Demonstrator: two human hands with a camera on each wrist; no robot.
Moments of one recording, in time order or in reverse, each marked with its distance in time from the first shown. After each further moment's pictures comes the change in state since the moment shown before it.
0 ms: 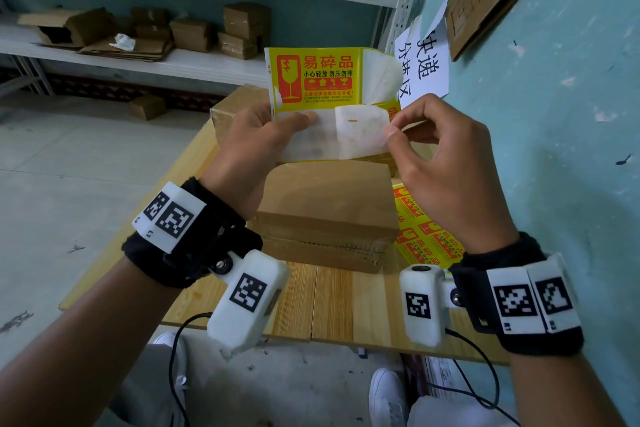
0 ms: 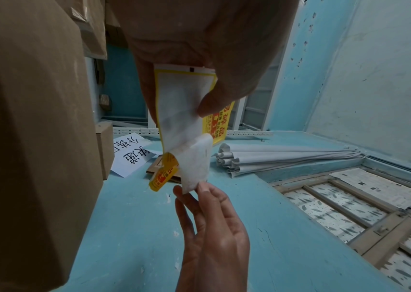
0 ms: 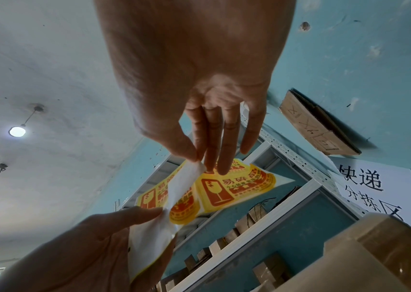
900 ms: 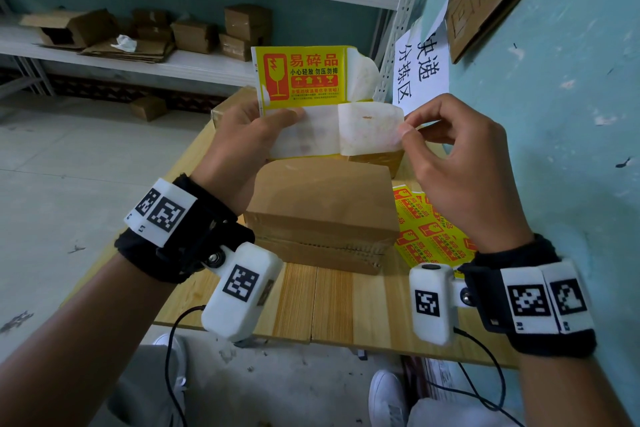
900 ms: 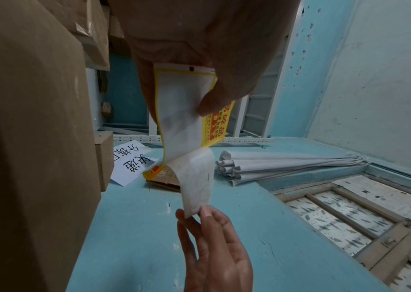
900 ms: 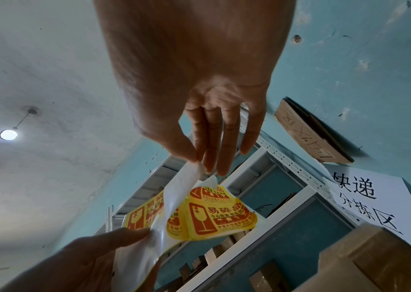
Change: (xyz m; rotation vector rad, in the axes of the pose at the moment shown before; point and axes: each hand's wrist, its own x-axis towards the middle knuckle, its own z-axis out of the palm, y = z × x) left_hand 0.007 0.000 -0.010 -0.041 0.034 -0.008; right_hand 0.002 0.004 -0.010 -0.030 0.023 0.035
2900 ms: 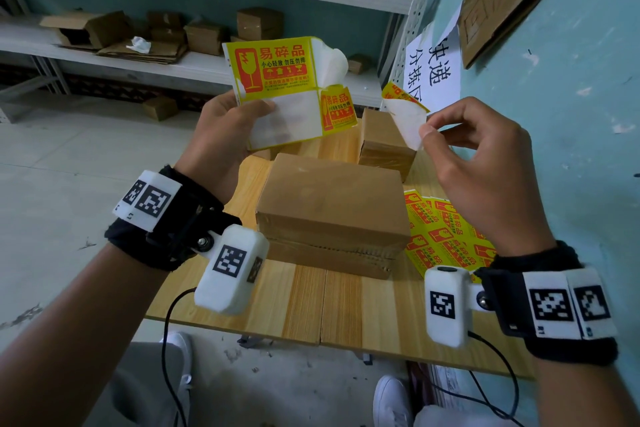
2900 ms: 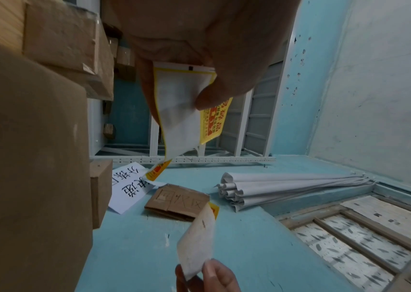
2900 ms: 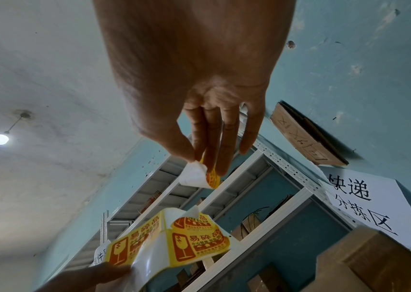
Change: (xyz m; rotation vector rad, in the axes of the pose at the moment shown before) left_hand 0.010 0.007 -0.031 0.028 0.133 0.016; right_hand 0.001 0.002 -0.004 -0.004 -0.013 0.015
